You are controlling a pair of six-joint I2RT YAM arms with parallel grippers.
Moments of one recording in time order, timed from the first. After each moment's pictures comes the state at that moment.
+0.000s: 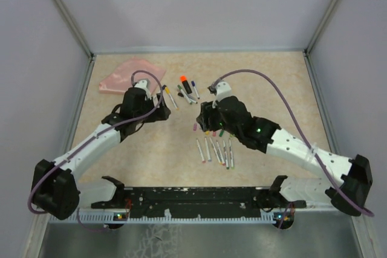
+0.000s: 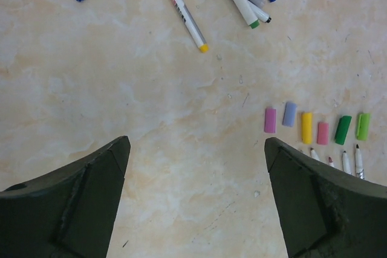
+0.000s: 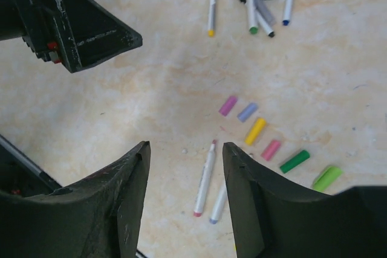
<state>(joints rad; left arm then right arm) -0.46 1.17 0.79 -0.24 -0.09 -0.46 0.96 1.17 1.00 -0.35 0.24 0.42</state>
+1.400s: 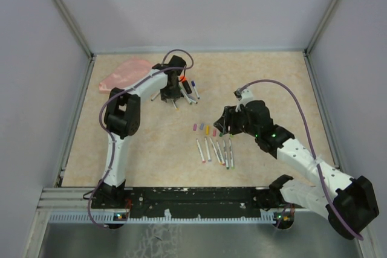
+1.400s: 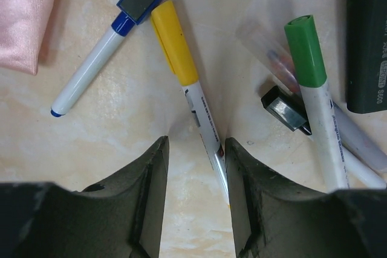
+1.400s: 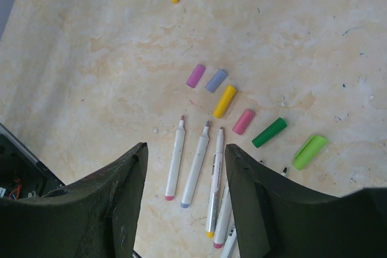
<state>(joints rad) -0.47 2.27 1.87 -0.83 -0.31 -0.54 0.58 0.98 0.65 -0.15 -0.14 0.43</state>
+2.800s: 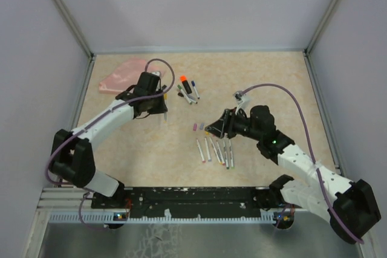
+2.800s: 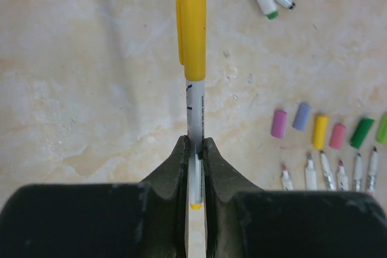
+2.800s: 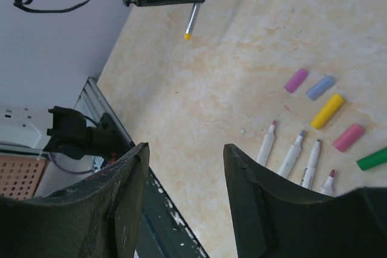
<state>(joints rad) -0.47 1.57 1.16 -0.50 -0.09 -0.45 0.58 0.93 0.54 0.08 -0.40 0.61</state>
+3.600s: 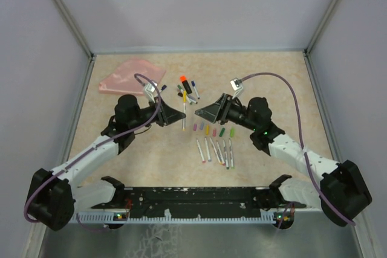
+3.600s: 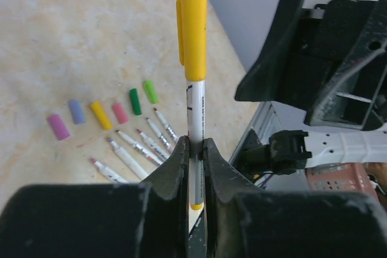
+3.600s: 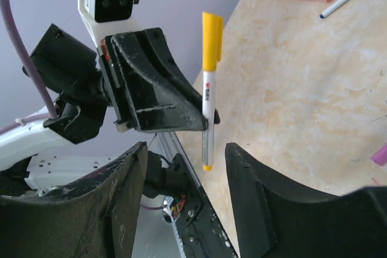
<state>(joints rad) -0.48 1.10 0.62 0.29 0.55 -0.72 0.58 1.10 0.58 0.49 -0.49 0.93</state>
